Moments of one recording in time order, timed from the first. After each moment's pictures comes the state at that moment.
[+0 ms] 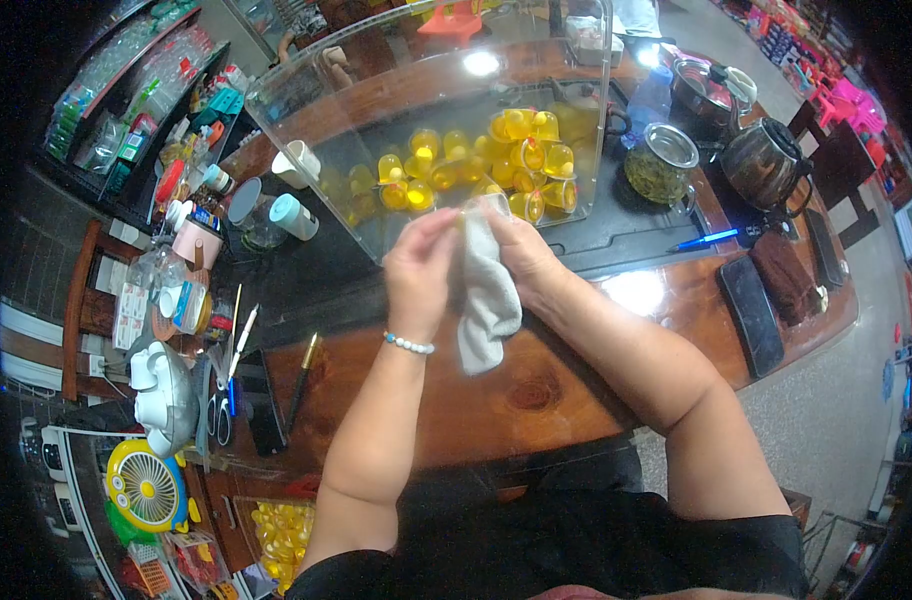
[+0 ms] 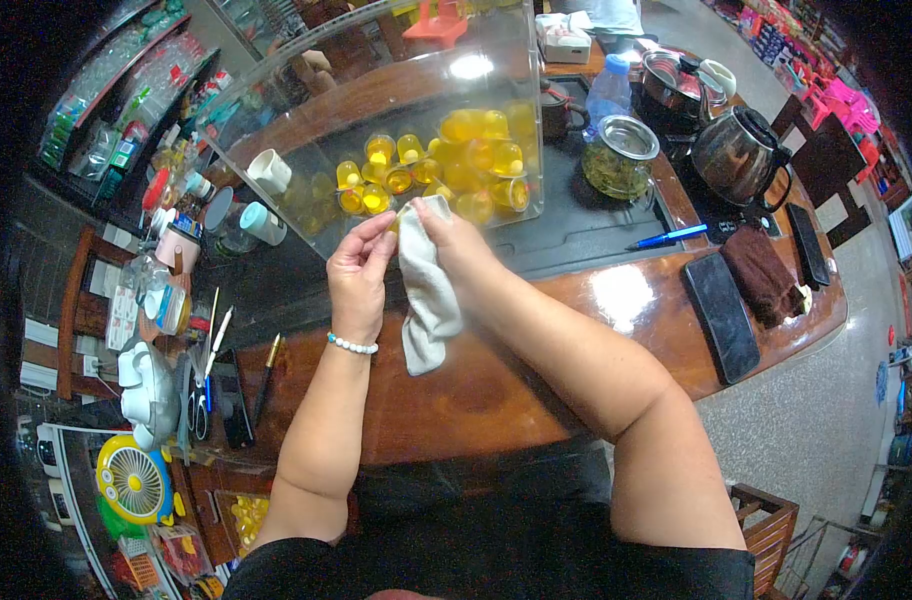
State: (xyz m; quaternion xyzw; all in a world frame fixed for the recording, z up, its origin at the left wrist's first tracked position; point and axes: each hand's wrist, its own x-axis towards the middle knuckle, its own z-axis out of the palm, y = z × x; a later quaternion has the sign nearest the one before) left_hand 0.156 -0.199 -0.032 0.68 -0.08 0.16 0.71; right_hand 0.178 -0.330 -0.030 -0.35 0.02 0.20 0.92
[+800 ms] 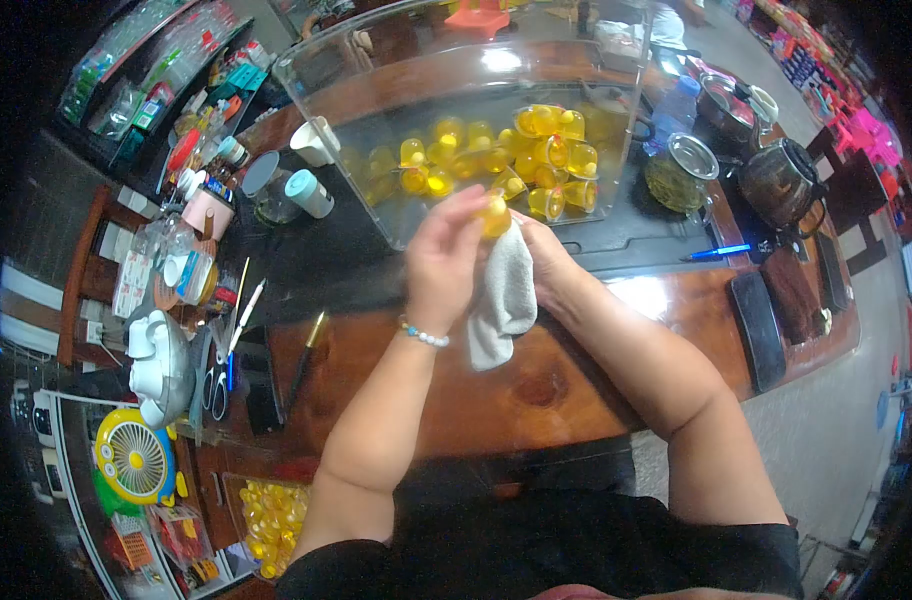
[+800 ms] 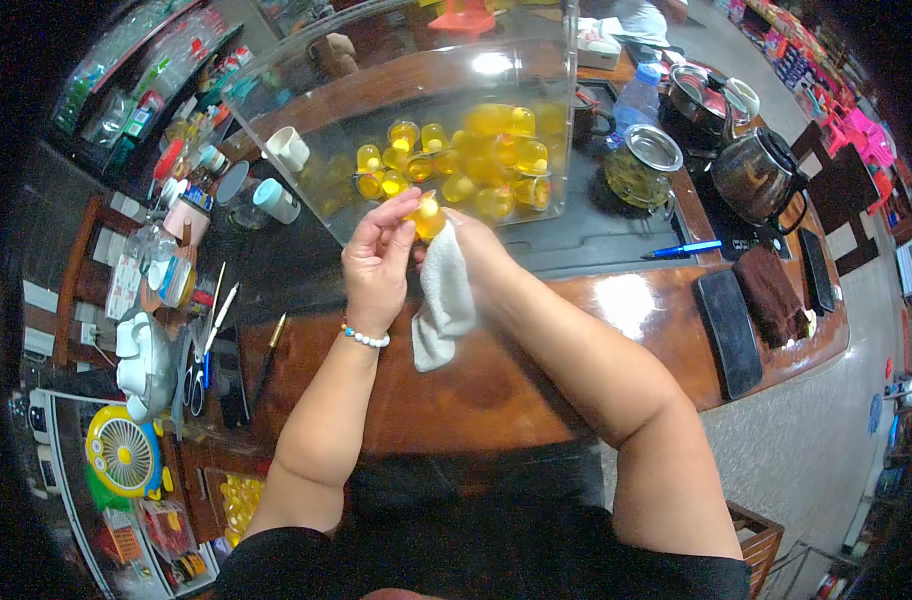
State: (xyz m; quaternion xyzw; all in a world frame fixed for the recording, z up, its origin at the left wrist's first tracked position) left_hand 0.149 -0.204 -0.026 0.71 -0.16 0.22 0.65; right_hand 0.174 -0.328 -0.029 -0.31 0.02 0.28 0.91
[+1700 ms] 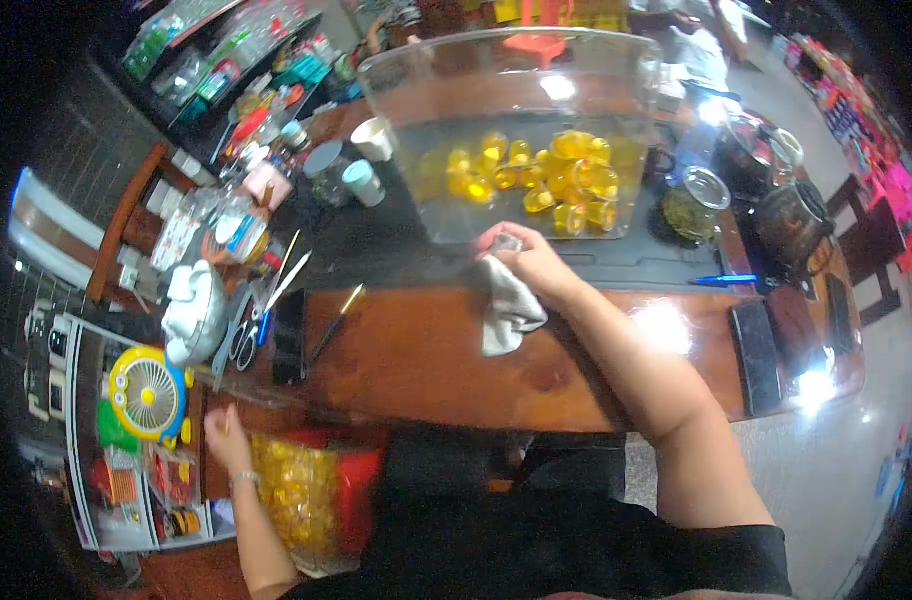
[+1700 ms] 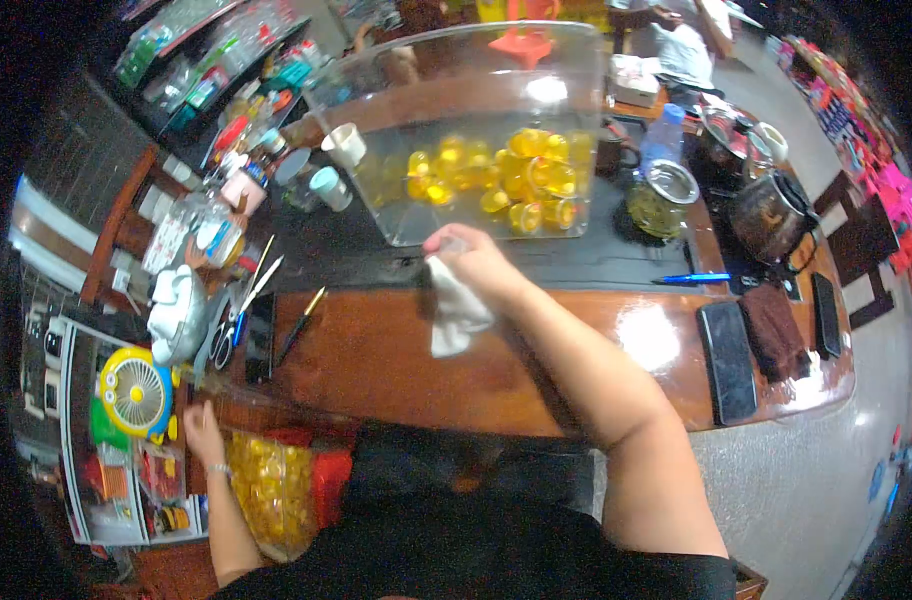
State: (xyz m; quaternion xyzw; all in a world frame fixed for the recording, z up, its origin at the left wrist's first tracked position) left_hand -0.184 0.117 -0.021 0.87 0.35 0.35 0.07; right_hand 0.165 -0.325 -0.033 -0.56 -0.19 0.26 0.76
